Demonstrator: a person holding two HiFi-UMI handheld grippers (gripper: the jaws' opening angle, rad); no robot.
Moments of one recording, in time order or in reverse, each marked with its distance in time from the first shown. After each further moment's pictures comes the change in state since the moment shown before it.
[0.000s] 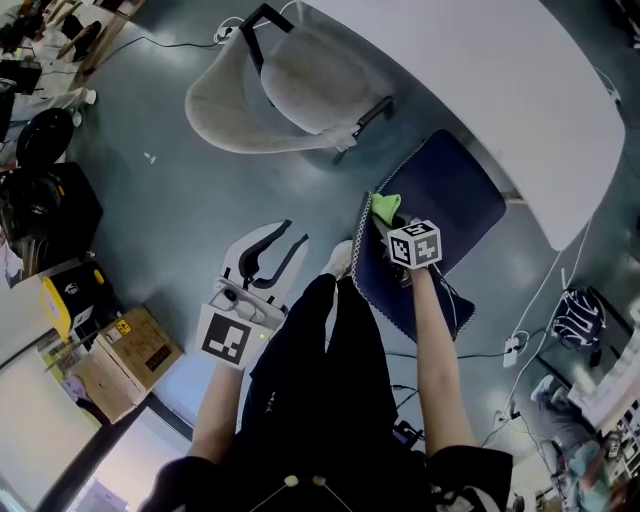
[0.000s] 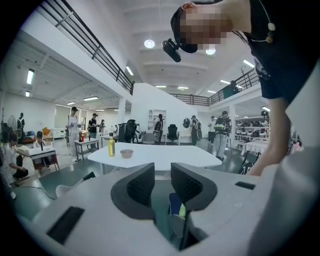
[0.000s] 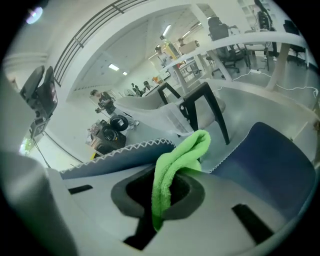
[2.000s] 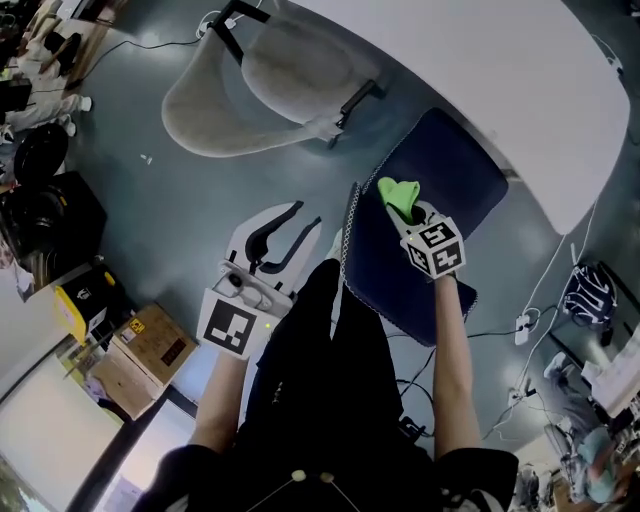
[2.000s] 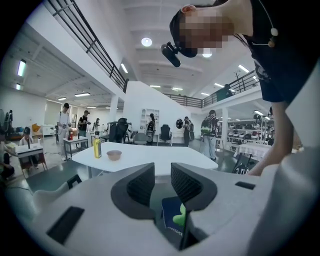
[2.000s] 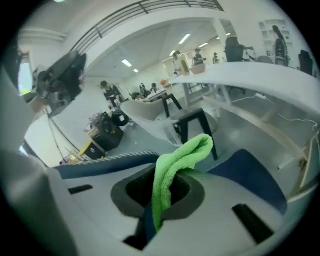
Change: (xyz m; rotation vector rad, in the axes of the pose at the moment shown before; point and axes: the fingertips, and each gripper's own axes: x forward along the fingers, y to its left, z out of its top) left arm 0.063 -0.016 0.017 -0.008 -0.002 -0.099; right arm -0.070 -0.016 0.027 -0.196 -0.038 -0.054
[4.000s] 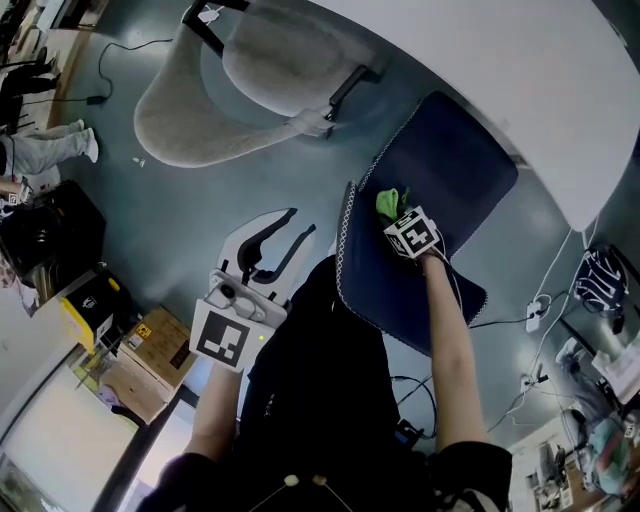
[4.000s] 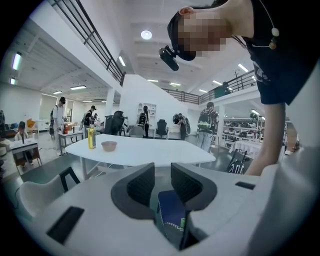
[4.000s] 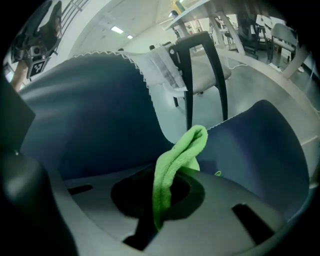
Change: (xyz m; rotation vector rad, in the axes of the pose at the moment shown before) left arm 0.016 0.001 -0.036 -0.001 0.055 -0.056; right arm 0.092 -0.015 -0.142 0.027 0.384 0.069
